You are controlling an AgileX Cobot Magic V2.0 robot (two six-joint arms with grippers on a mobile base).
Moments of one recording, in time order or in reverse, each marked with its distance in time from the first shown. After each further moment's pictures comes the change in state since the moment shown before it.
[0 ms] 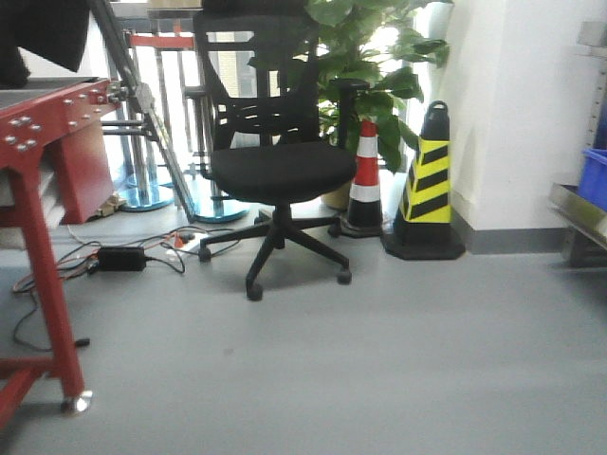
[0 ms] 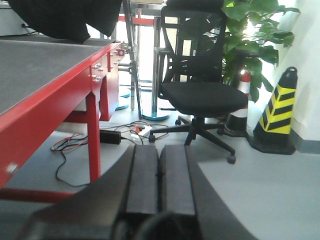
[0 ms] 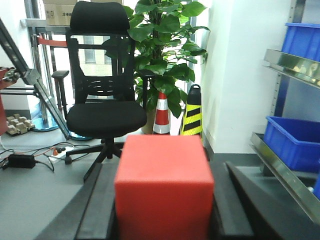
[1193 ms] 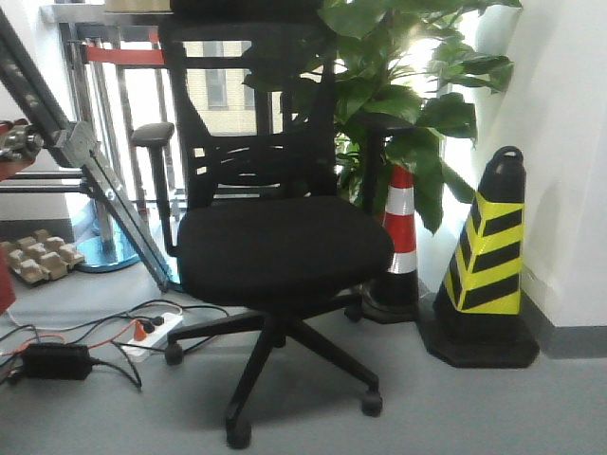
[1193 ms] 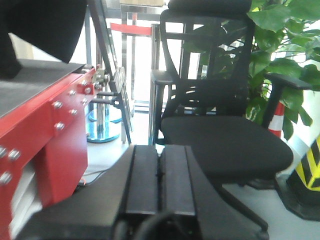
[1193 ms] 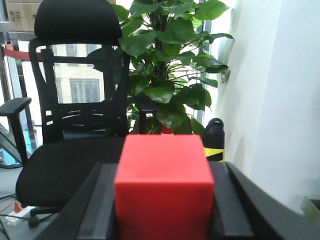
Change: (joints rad) left arm 0.000 0.000 0.000 0.000 0.000 0.000; right arm 0.000 0.000 0.000 0.000 0.000 0.000
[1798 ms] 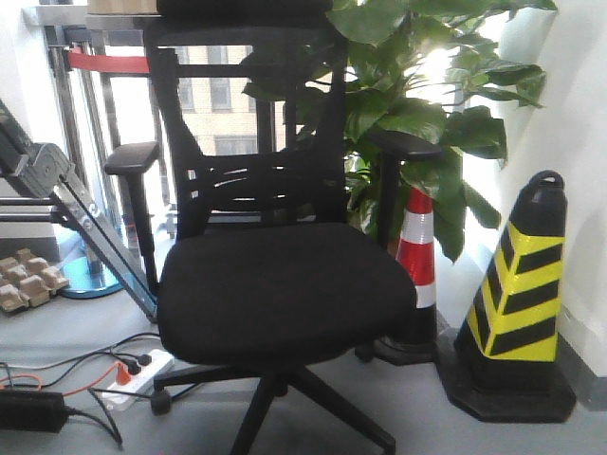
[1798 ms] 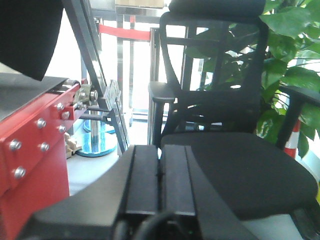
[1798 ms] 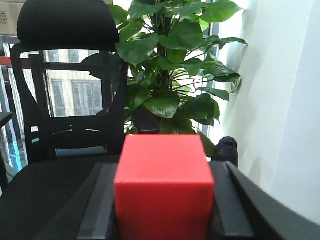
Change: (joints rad) left arm 0.000 0.000 0.000 0.000 0.000 0.000; right arm 0.000 0.000 0.000 0.000 0.000 0.000
